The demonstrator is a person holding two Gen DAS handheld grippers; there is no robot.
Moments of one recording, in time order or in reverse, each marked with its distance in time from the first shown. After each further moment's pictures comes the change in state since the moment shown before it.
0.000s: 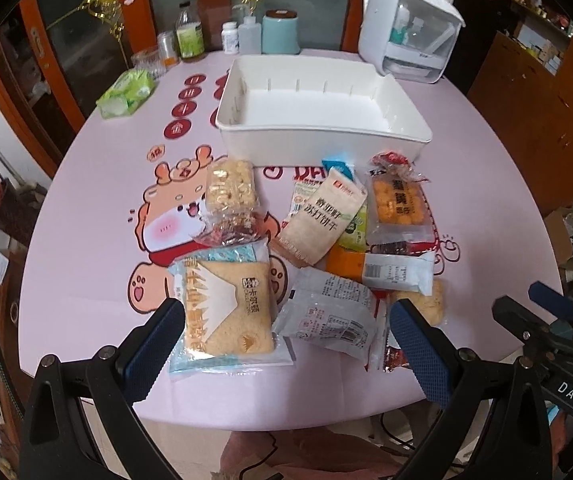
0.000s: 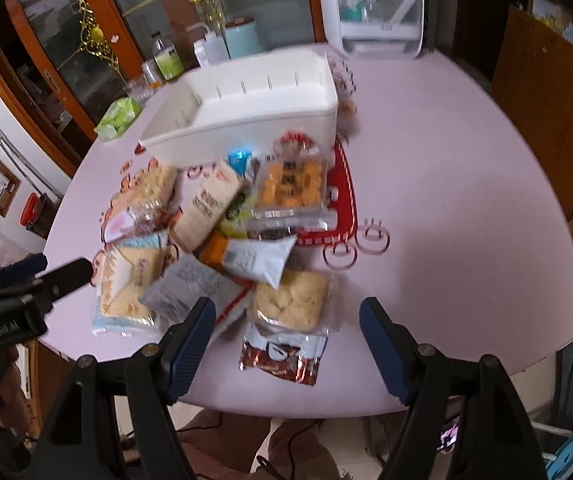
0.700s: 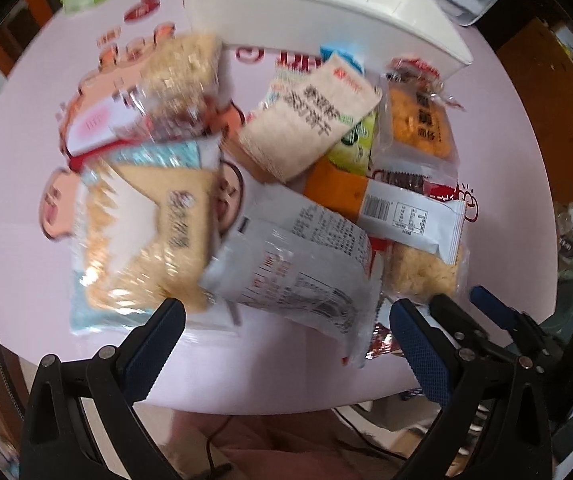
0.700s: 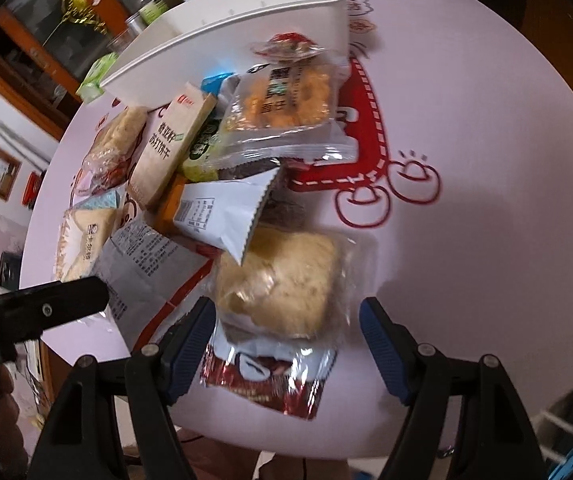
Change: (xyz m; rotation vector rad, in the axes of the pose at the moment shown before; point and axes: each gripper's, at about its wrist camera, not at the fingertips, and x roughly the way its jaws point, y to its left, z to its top) left arm 0.109 -0.016 -0.018 -0.151 0.320 -0.105; right arm 0.107 -0.013 -0.013 -0.007 0.155 0.070
